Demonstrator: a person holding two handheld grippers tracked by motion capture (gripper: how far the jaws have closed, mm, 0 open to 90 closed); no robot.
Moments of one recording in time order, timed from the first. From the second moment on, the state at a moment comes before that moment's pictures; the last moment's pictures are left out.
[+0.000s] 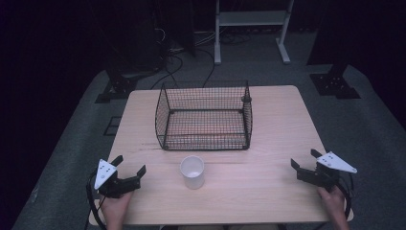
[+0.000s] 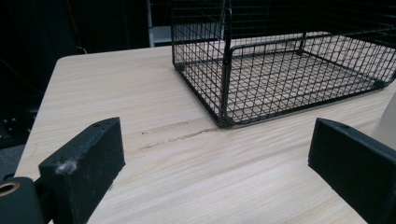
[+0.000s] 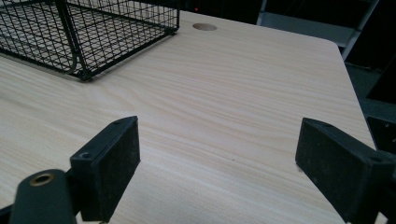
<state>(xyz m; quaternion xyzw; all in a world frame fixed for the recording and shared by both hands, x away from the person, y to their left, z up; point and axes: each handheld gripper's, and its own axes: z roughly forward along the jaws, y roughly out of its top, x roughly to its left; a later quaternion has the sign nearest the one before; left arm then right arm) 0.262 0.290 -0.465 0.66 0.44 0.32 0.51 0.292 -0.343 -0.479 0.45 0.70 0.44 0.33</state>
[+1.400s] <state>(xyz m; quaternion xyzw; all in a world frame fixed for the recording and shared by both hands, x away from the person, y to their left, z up) 0.257 0.254 -0.451 0.71 0.36 0.30 0.52 0.292 -0.342 -0.479 0.45 0.70 0.44 0.34</state>
